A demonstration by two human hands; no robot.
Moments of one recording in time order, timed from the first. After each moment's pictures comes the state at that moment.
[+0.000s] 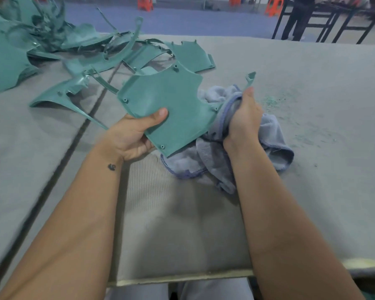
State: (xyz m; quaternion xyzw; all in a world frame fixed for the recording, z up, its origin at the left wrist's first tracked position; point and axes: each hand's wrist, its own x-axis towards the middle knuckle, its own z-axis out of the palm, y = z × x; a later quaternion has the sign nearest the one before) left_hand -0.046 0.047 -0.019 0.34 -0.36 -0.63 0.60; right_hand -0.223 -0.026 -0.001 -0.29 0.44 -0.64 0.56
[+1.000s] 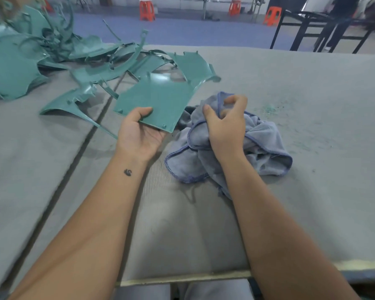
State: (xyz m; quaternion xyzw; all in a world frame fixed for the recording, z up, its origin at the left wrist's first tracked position) left_hand -0.056 0.032 -0.016 0.20 -0.13 -0.62 0.75; right_hand -0.209 -0.017 -0.023 -0.60 0.49 -0.57 0.29
